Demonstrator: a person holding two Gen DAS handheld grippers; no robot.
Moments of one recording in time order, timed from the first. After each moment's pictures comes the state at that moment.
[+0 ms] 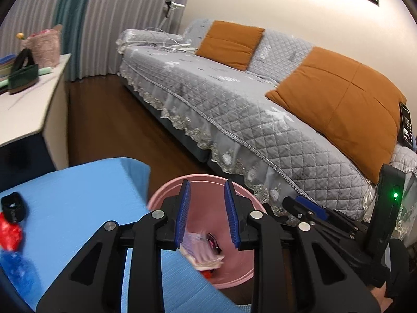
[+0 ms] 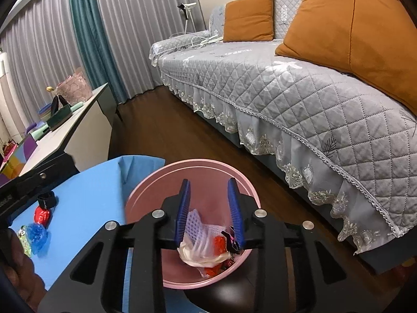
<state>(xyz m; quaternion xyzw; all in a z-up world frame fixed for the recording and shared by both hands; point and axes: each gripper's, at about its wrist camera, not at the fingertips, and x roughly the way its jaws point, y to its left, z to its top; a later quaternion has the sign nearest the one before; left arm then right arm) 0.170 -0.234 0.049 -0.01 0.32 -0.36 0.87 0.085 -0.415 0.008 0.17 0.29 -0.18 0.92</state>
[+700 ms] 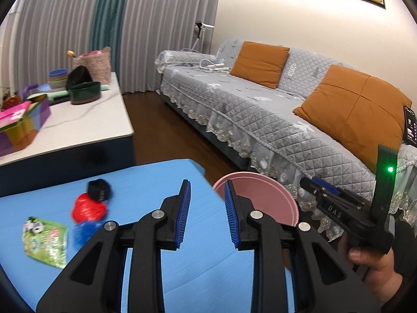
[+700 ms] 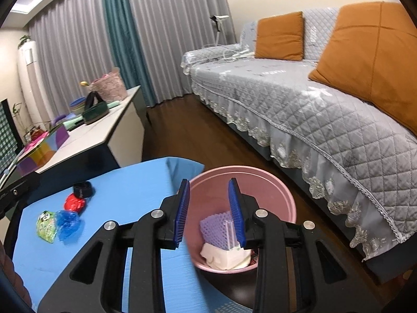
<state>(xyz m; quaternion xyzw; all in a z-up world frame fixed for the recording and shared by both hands) 0.109 -0.116 0.092 0.01 0.28 -0.27 0.92 0.066 -0.342 0.045 0.13 0.26 -0.12 0.95</state>
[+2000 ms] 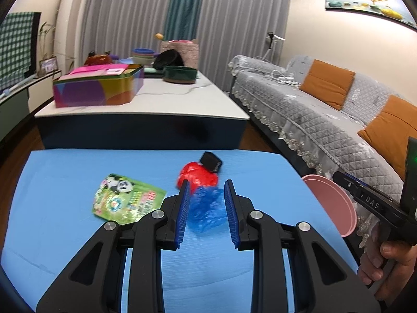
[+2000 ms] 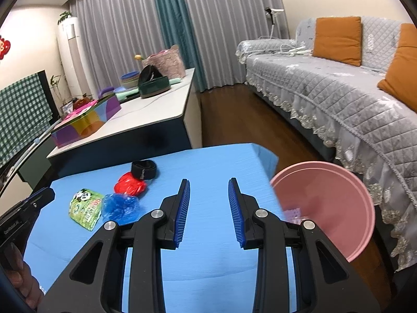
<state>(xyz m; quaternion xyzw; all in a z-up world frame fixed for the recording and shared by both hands) 0.111 0.039 0.052 -0.05 0.29 -0.11 0.95 0.118 -0.217 0.033 0.10 0.28 0.01 0.95</state>
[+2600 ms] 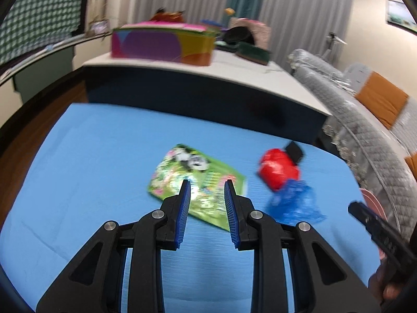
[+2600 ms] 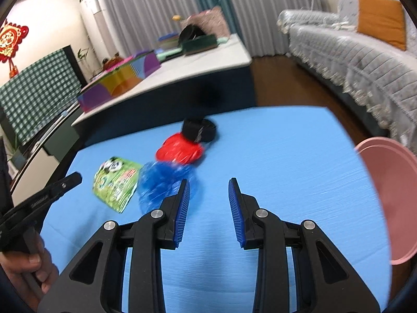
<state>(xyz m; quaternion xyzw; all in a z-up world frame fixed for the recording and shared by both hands) 0.147 0.115 0.003 -0.11 0.35 0.04 0.93 0.164 -0.135 -0.017 0.11 0.36 0.12 0.92</state>
